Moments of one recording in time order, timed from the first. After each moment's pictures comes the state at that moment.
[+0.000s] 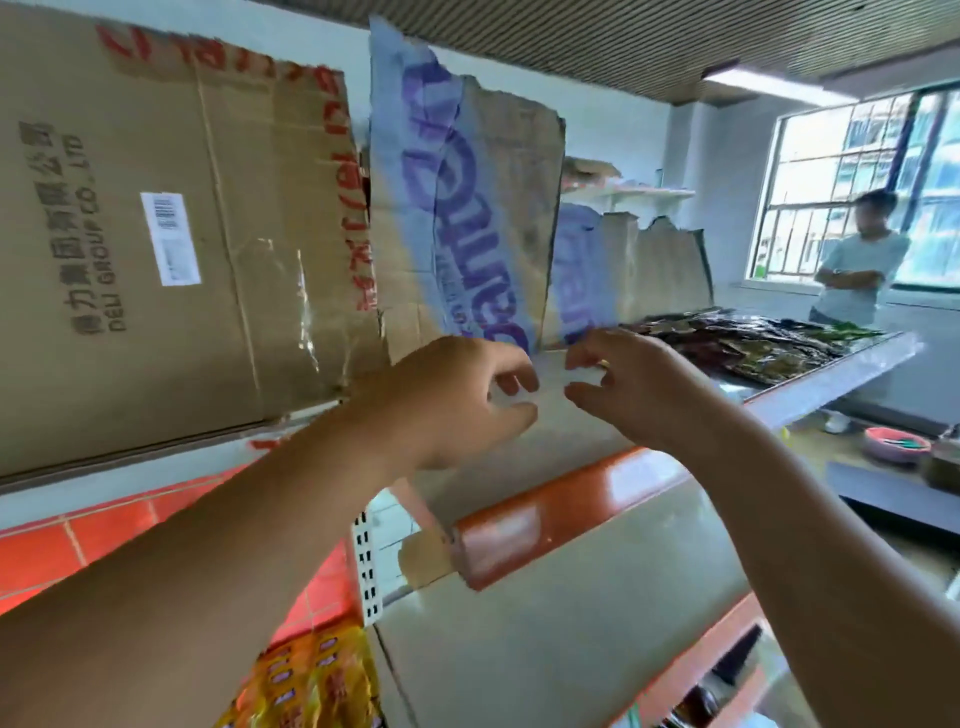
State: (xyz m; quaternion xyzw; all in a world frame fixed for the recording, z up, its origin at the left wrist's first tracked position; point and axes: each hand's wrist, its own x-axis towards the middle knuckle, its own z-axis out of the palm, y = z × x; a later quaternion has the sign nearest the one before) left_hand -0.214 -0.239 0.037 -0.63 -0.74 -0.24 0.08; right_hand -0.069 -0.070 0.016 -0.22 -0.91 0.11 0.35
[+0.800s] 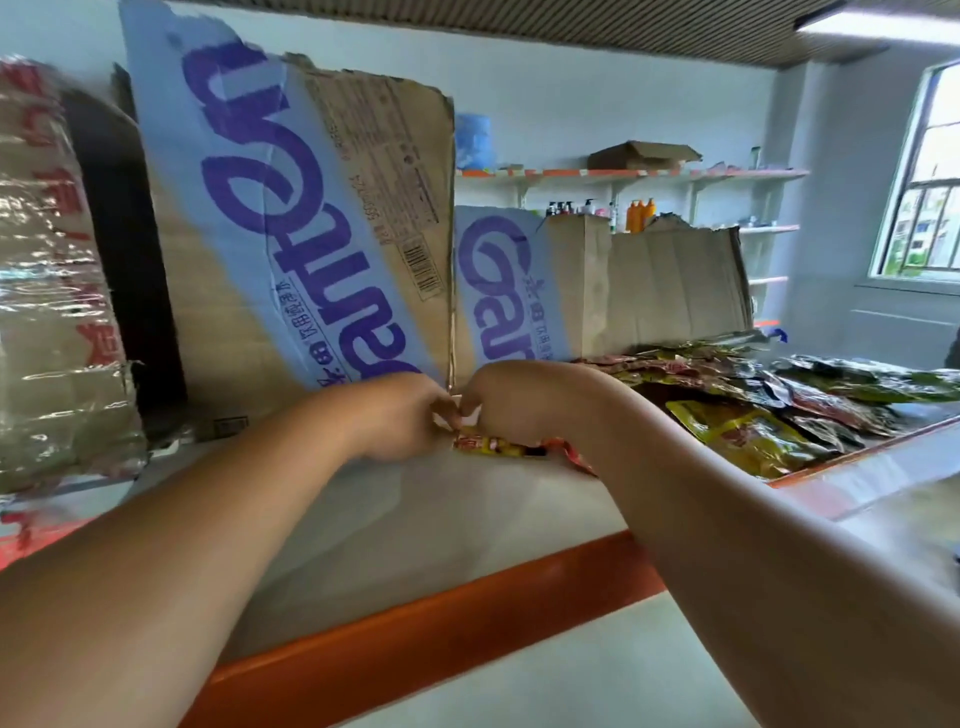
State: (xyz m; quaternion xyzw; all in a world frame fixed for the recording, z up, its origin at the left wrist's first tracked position) left_hand -0.203 -0.005 0.052 -0.46 -0.89 -0.03 -0.03; right_hand -0.114 0.127 0.060 -0.08 -1.00 0.04 0.00
